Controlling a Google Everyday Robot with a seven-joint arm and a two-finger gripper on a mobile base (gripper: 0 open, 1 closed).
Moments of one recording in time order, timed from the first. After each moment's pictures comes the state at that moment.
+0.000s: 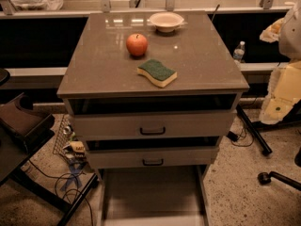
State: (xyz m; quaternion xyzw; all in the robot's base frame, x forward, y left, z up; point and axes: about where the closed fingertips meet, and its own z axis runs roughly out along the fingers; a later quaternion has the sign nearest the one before) arm 0.438 -0.215 0.982 -0.60 0.78 -0.04 0.17
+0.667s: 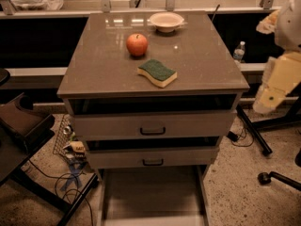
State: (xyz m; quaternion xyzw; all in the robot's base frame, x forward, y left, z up) arm 0.457 -0.212 0.988 -0.60 0.77 -0.05 0.19
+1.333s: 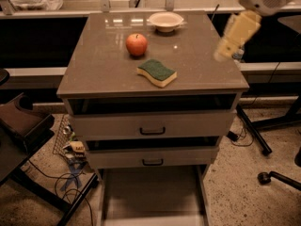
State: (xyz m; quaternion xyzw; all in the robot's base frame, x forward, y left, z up) arm 0.582 -0.171 1.017 -0.62 0.72 -0.02 0.32
